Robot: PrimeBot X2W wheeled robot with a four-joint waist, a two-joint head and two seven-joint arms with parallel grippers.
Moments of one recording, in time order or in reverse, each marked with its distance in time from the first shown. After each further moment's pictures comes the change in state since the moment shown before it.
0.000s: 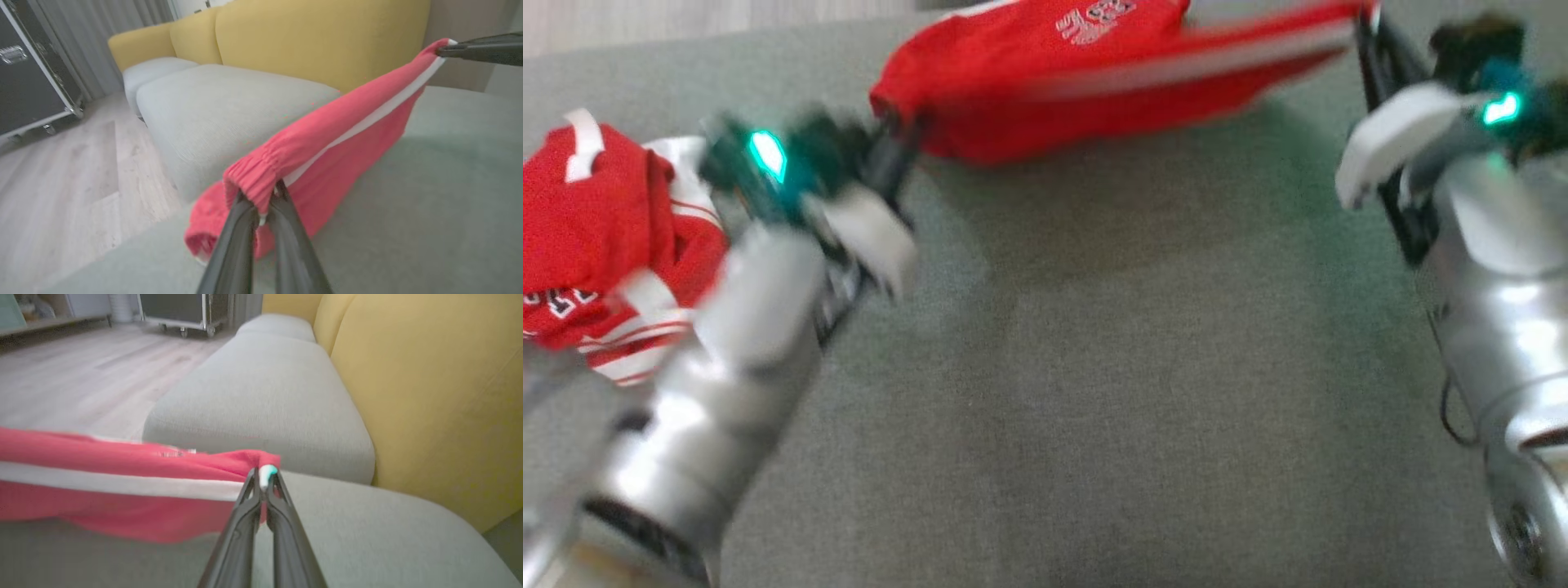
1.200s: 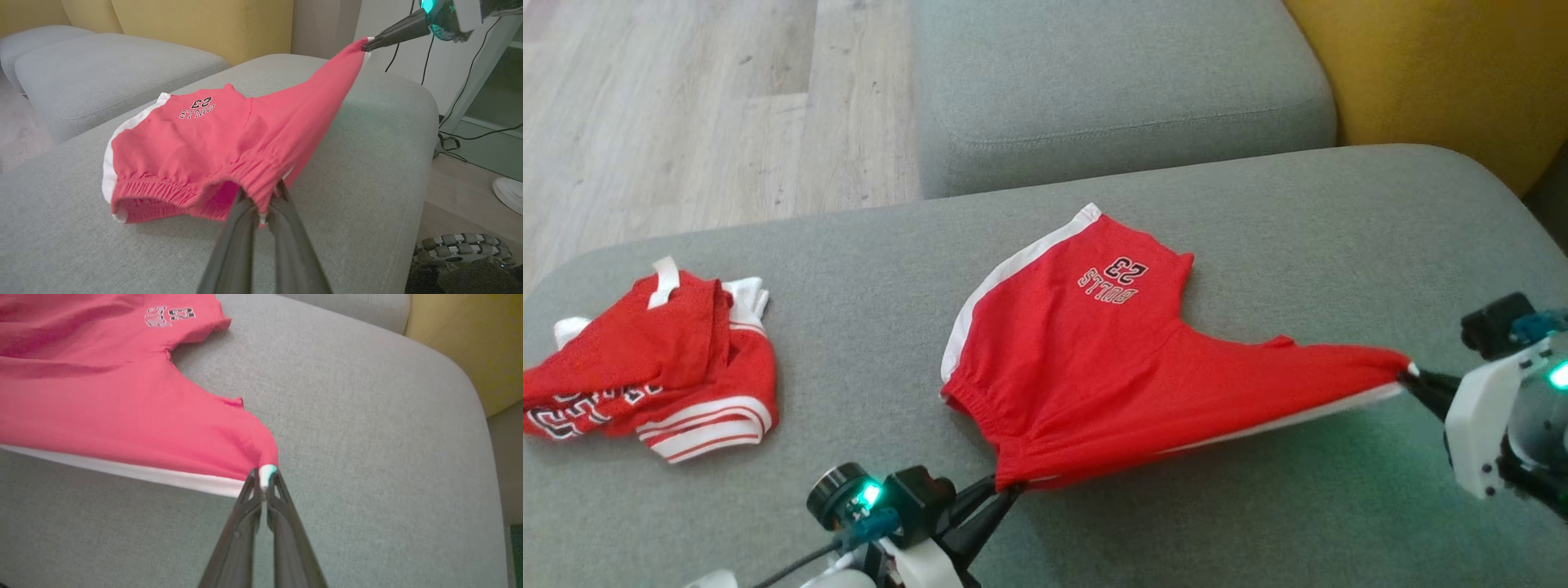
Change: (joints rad) left arm 0.599 0.251 -0.312 -0.657 -0.180 0.134 0.155; right arm 0.581 -0.631 0.699 -0.712 0.808 0.000 0.537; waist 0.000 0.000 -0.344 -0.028
